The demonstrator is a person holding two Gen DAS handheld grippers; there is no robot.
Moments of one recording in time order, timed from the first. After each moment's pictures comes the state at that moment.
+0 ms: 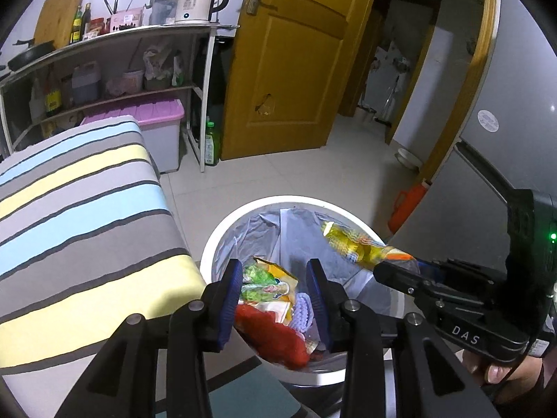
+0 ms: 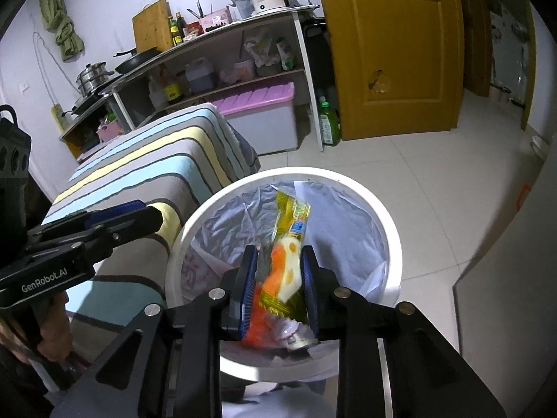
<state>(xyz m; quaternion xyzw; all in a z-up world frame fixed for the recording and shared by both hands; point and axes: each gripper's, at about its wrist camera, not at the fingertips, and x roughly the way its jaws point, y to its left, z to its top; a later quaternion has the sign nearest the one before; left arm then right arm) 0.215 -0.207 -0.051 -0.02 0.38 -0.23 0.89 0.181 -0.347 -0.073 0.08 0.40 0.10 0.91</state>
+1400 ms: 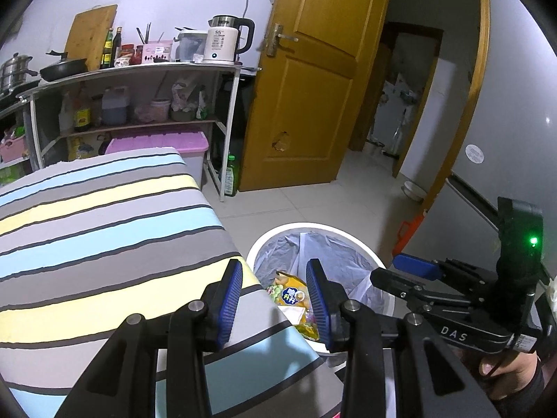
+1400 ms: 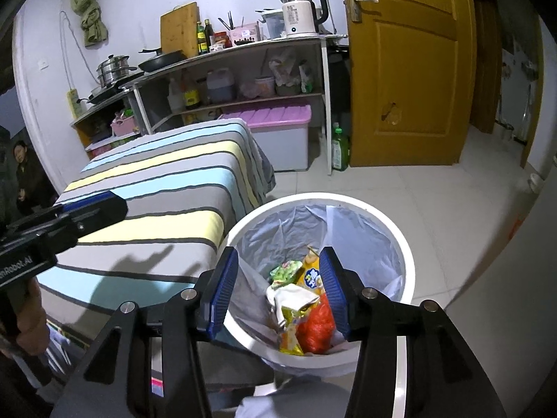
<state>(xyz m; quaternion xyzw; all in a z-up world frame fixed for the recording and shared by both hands) 0.144 -0.144 -0.002 -0.04 0.32 -0.20 0.93 0.146 -0.304 -0.032 0.03 0.35 0.11 0.93</state>
